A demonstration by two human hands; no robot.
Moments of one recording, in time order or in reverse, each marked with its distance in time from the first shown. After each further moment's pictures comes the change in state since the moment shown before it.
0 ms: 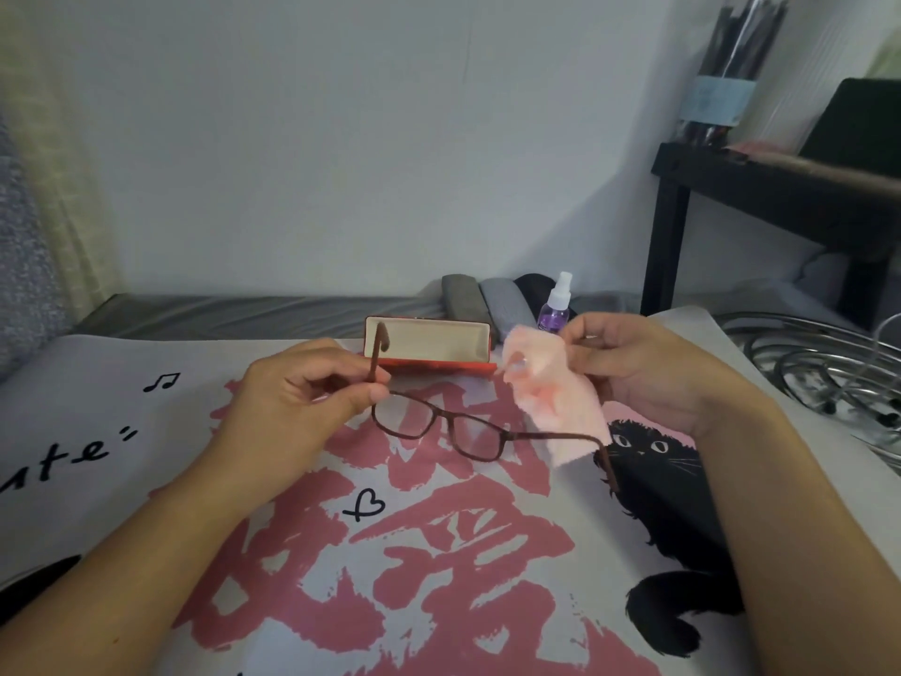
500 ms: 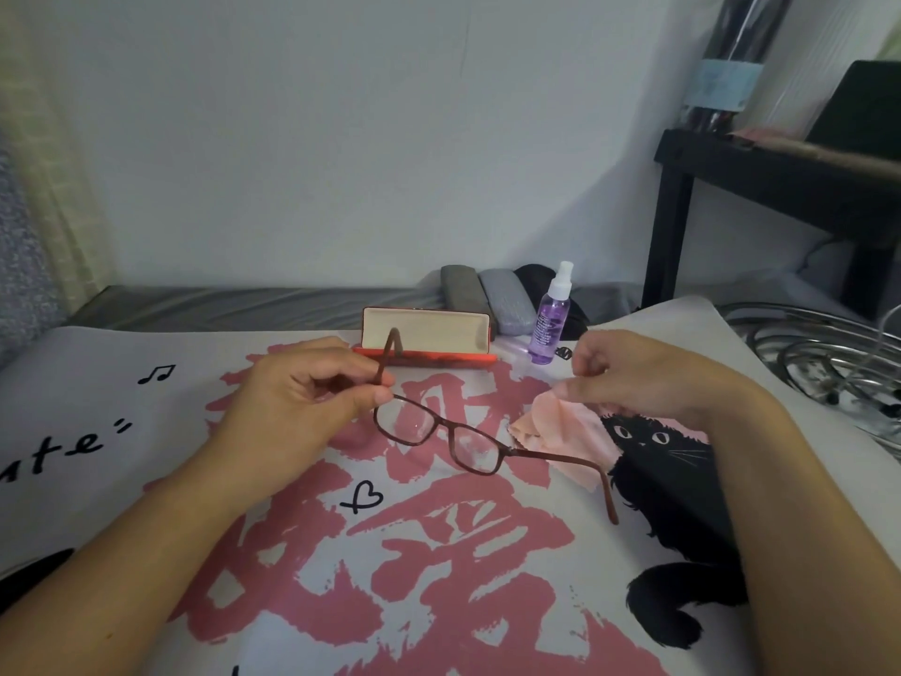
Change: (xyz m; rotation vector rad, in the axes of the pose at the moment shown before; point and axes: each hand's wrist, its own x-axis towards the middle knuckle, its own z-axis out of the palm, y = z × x) left_hand -0.001 -0.002 0.003 0.002 -0.074 -0.002; right_hand 0.002 0.011 -0.007 -0.618 0.012 0.172
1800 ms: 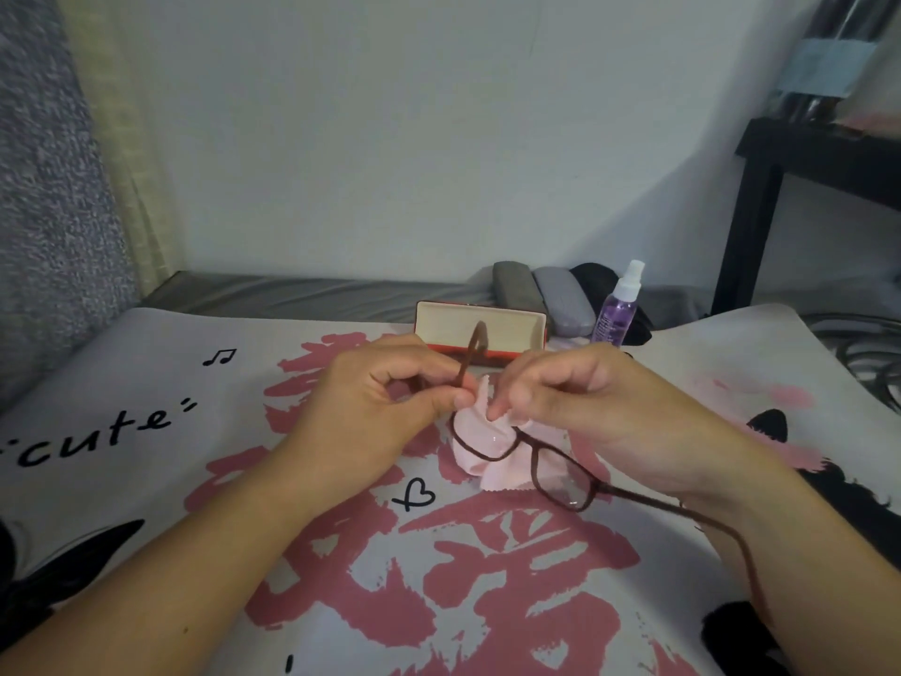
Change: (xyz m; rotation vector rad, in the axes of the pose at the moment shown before) left_hand -0.002 0.006 0.010 0.011 -0.017 0.103; right_hand -0.018 -0.066 0.068 0.580 -0.179 -0.540
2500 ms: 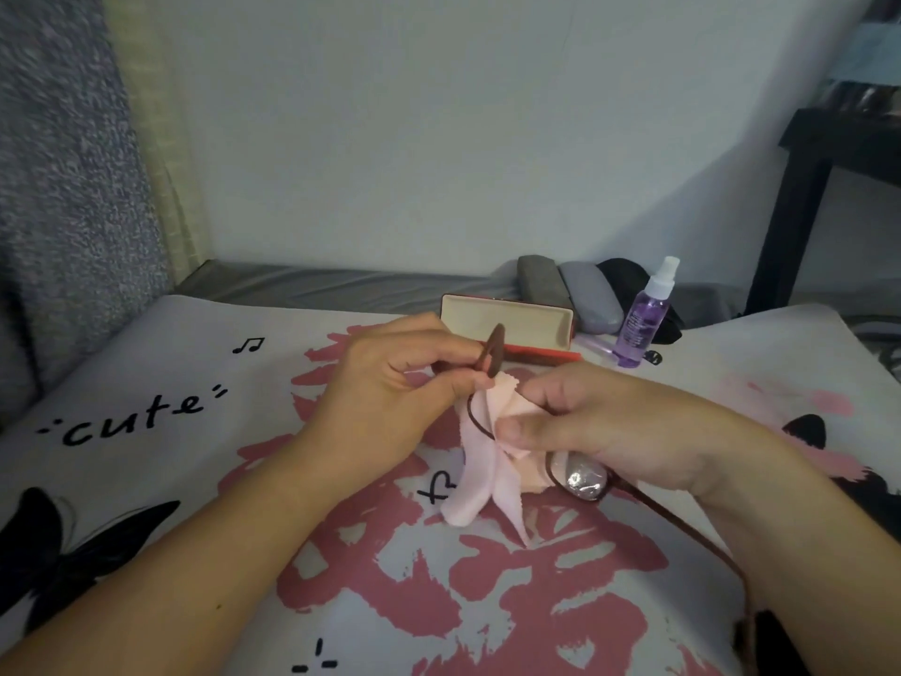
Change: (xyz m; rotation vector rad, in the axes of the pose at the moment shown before) left_hand 0.003 0.005 -0.006 0.100 0.069 0.131; right_hand 0.018 -0.002 0.009 -0.161 -0.252 0.248
